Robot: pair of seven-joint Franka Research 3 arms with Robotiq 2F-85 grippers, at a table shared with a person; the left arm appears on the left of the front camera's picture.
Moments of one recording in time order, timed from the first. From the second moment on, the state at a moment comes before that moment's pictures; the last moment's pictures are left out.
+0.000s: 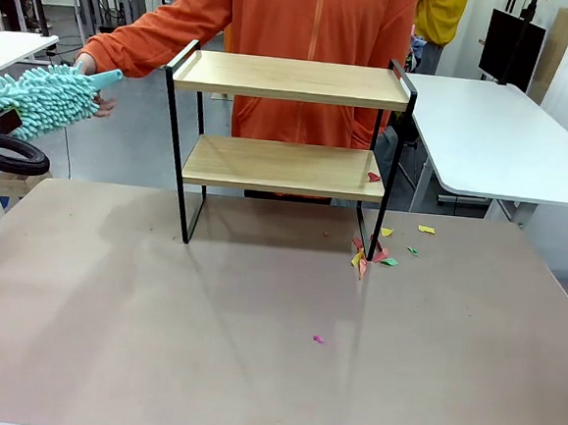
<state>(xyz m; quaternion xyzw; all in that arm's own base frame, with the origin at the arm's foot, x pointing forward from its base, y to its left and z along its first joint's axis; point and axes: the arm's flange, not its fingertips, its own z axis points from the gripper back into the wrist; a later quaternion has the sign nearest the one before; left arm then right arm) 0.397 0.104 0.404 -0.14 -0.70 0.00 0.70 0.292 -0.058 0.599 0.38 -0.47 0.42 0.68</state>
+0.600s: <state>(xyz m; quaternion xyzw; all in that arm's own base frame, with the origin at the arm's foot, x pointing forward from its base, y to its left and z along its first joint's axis) 0.397 0.103 0.405 -0.14 -0.70 0.00 0.70 0.292 -0.058 0.599 0.38 -0.47 0.42 0.68</state>
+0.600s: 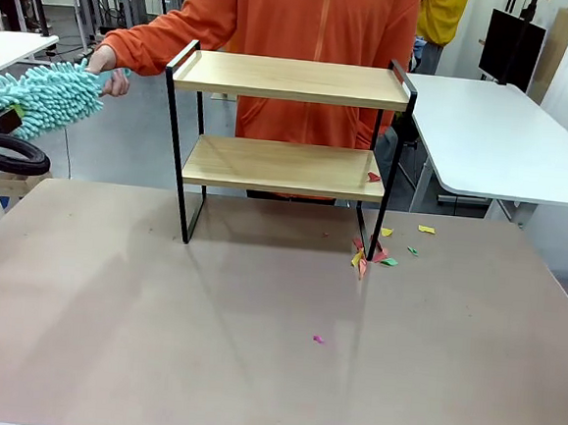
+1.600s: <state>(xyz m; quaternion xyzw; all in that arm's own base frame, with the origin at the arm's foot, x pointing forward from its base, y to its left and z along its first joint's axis) 0.329 0.135 0.563 -0.35 -0.69 0.17 0.61 0.292 -0.058 0.599 0.38 -0.47 0.42 0.68</state>
